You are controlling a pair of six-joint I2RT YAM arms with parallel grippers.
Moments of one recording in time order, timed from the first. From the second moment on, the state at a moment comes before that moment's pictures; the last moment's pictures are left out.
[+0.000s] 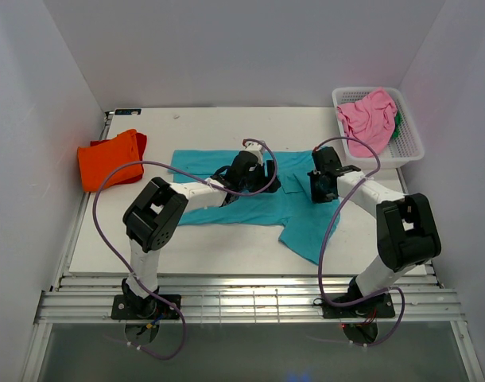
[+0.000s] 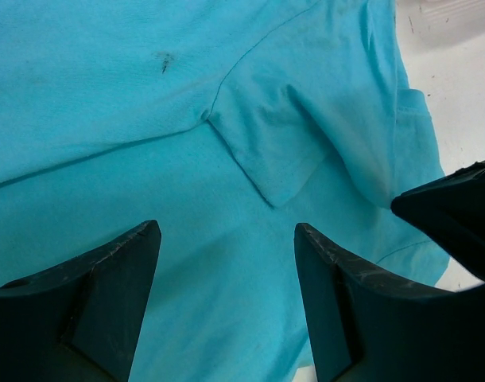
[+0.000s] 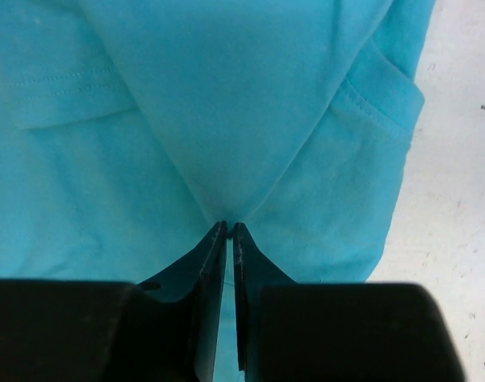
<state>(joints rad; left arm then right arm) -0.73 1.99 1.22 0.23 0.04 -0.53 0.32 1.61 0.99 -0.46 0.10 0.19</state>
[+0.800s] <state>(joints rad) -0.76 1.85 1.11 0.23 -0.09 -0.52 0.39 1.67 1.04 -0.28 -0.11 0.15</state>
